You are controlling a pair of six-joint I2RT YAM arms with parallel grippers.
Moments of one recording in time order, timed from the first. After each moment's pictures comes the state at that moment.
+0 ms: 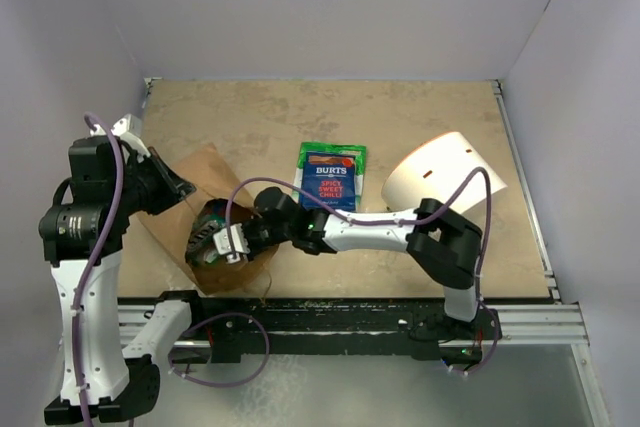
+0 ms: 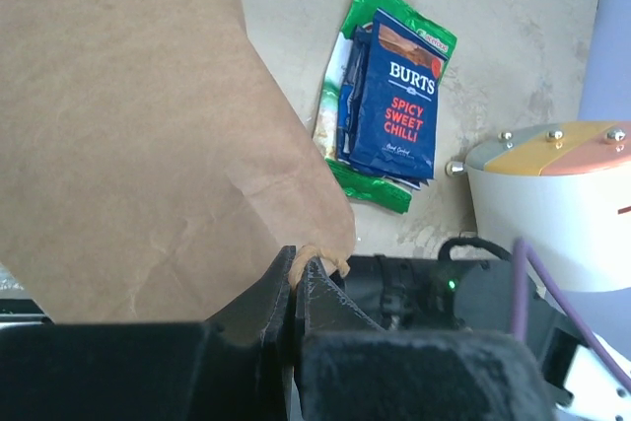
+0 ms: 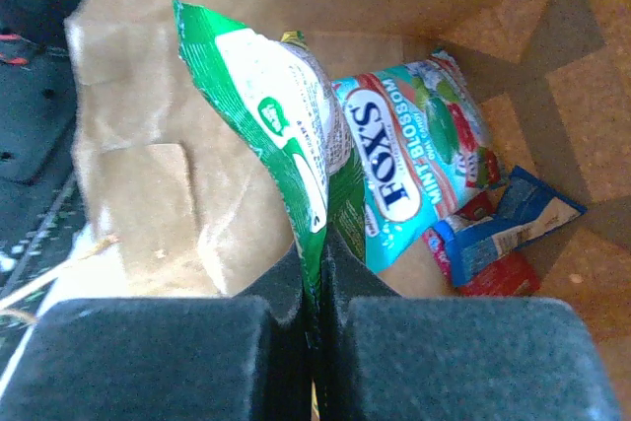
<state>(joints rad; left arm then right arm) 0.05 0.89 1.47 -1.28 0.25 -0.52 1.18 1.92 1.27 0.21 -0.44 -0.74</state>
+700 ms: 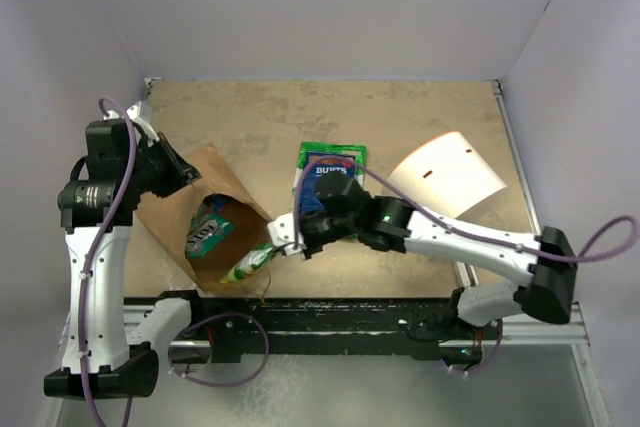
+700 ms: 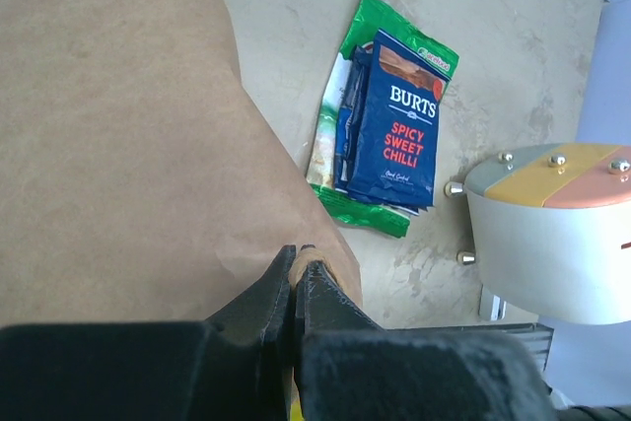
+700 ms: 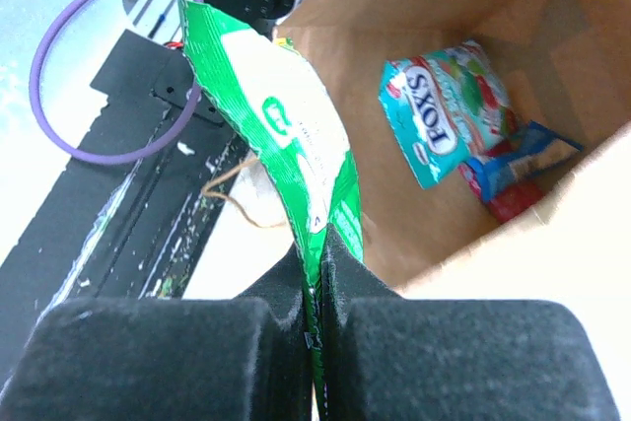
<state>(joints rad) 0.05 0.97 1.39 -1.13 0.26 -0.54 1.13 1.42 1.14 -0.23 -0.57 -0.64</state>
